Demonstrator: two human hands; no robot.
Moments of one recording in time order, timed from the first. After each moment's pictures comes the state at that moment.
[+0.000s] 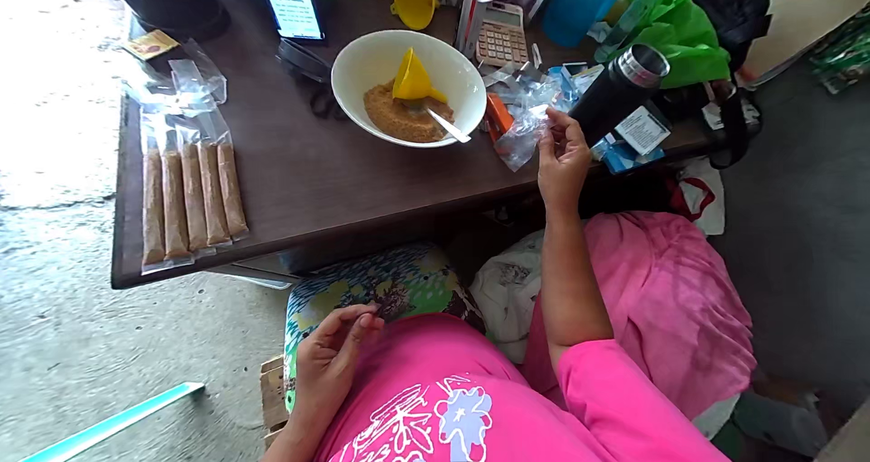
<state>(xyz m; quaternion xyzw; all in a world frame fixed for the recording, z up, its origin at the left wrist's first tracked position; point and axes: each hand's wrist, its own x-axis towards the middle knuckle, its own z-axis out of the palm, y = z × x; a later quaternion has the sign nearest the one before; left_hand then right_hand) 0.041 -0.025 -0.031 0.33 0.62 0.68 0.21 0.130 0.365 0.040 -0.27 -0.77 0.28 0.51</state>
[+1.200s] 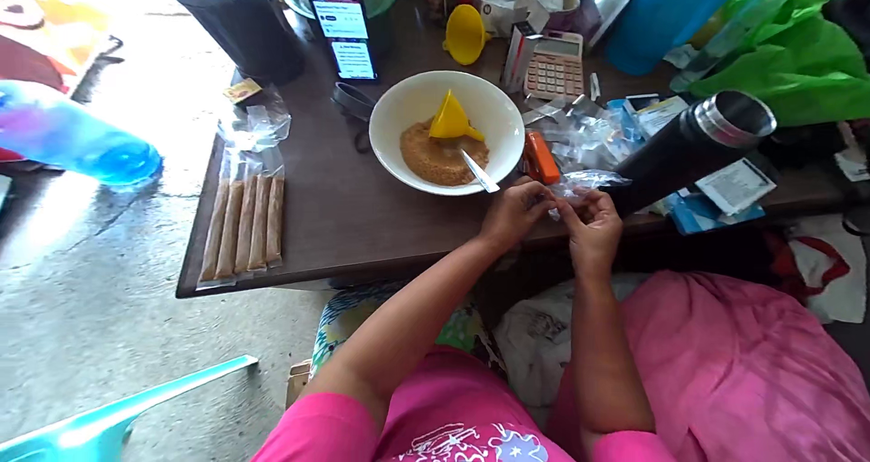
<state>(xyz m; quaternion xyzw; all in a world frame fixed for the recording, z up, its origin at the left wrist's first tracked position) 0.003 0.303 -0.003 0.51 0.61 0.58 0.17 0.139 0.375 -0.005 -0.33 -0.69 0.48 0.43</state>
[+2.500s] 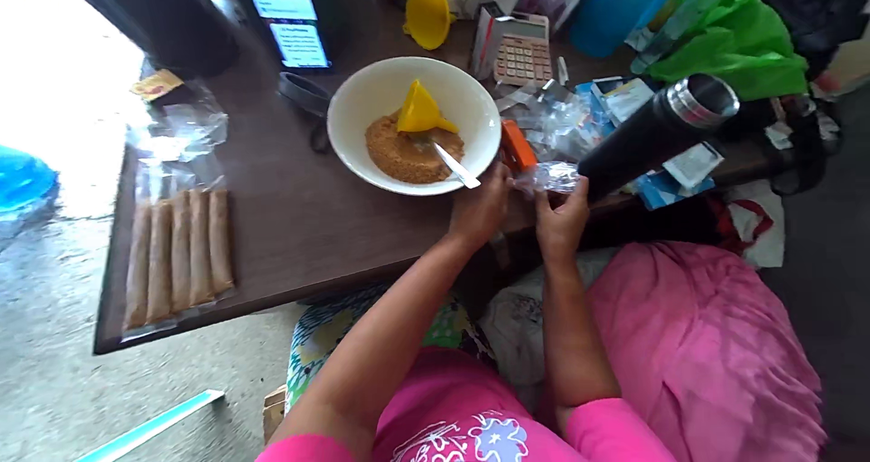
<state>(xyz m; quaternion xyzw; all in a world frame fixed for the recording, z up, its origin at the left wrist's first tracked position) -0.005 0.292 0.016 0.53 0.76 0.37 0.13 0.125 0.358 -0.005 -0.44 -0.74 0.29 0.42</state>
